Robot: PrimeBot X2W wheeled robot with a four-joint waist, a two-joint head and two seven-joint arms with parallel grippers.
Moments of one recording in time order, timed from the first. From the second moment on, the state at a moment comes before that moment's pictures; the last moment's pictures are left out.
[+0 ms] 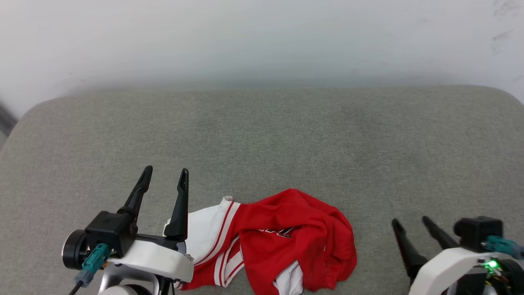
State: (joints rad) left arm -0.07 0.40 -0.37 -0.18 -0.46 0.26 -0.11; right arm 0.11 -0.05 -0.04 -0.16 0.22 0.13 0.32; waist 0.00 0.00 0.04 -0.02
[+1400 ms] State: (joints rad) left arm -0.24 0.28 -0.46 -0.18 -0.44 0.22 -0.21; right arm -0.72 -0.45 0.28 0.17 0.34 0.13 0.65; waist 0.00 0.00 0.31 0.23
